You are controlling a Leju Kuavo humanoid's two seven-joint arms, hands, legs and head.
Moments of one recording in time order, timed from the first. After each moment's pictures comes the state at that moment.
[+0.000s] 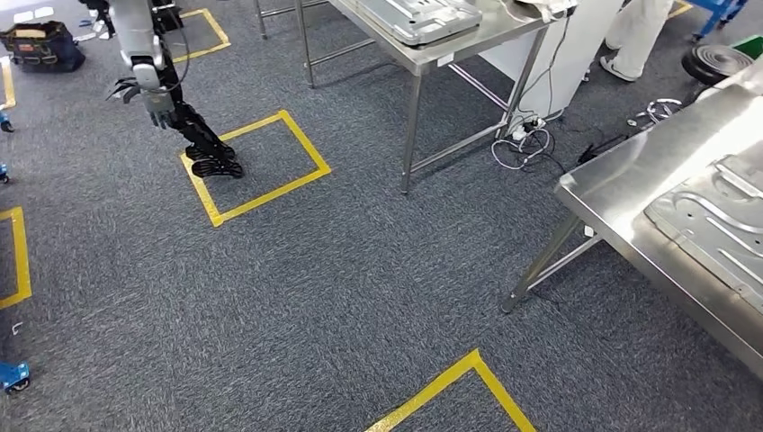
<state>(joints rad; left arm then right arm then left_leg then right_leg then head) -0.03 -0.21 0.39 -0.18 -0.11 0.33 -0.36 0.00 0.20 -0.75 -0.23 0.78 -0.22 0.06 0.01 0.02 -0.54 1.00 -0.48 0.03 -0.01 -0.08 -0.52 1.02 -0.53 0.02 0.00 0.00</state>
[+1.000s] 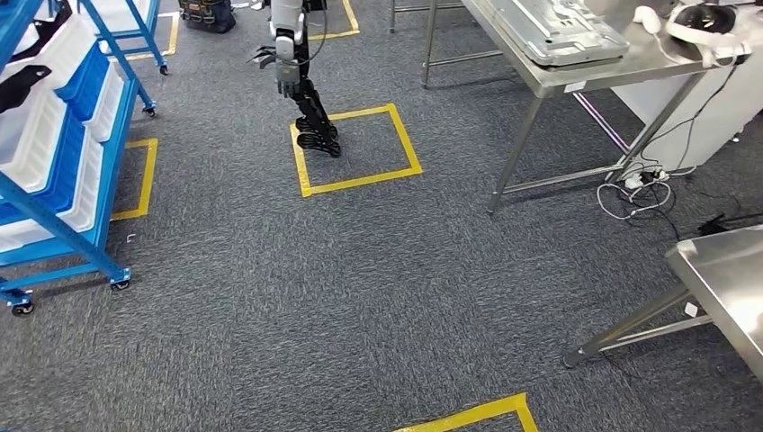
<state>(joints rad) -0.03 -0.21 0.39 -0.18 -0.11 0.33 -0.36 0.00 0.19 -0.76 -0.23 0.80 -0.23 0.08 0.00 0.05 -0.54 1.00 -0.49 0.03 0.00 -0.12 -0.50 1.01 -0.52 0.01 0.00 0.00</state>
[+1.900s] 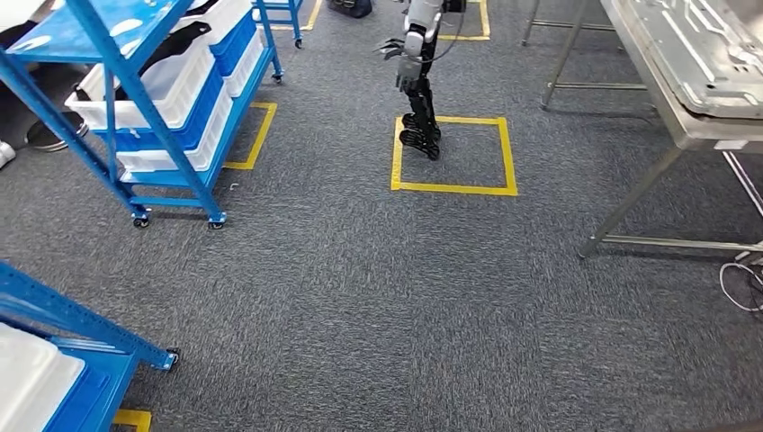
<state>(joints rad) -0.03 -0.21 0.39 -0.18 -0.11 0.33 -0.36 0.01 0.19 -0.77 -0.23 0.80 -0.20 0.08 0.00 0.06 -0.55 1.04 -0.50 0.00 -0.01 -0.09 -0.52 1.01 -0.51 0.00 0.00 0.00</state>
